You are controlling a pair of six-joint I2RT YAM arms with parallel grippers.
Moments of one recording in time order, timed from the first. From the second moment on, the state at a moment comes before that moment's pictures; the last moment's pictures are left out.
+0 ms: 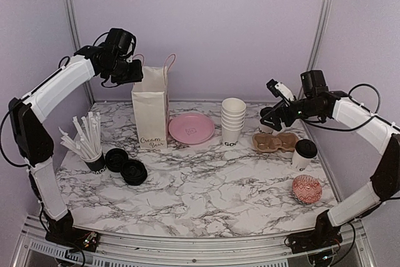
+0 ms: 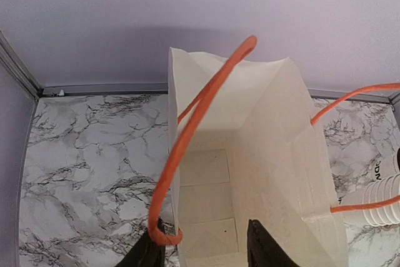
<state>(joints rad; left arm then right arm) -0.44 1.85 1.98 -0.83 -0.21 -0.35 0.20 1.40 1.21 -0.57 -0.46 -0.42</state>
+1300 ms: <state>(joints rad) -0.43 1.80 1.83 -0.75 0.07 -0.34 0.20 1.71 1.15 -0.67 -0.24 -0.55</state>
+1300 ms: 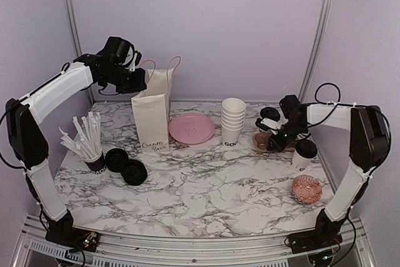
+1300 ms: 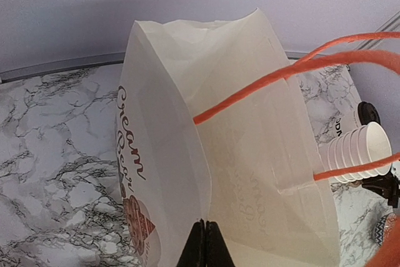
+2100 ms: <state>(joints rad) -0.43 1.79 1.80 -0.73 0.07 -0.35 0.37 1.89 1.27 -0.63 -0.16 -0.59</state>
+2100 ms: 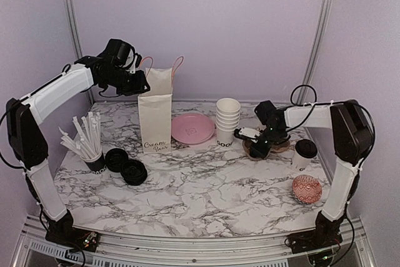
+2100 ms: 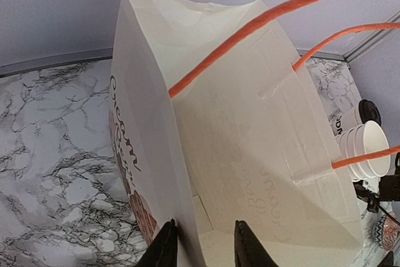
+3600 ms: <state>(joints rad) -0.43 1.79 1.80 -0.73 0.09 -0.33 0.37 1.51 1.12 -0.96 -0.19 -0.82</state>
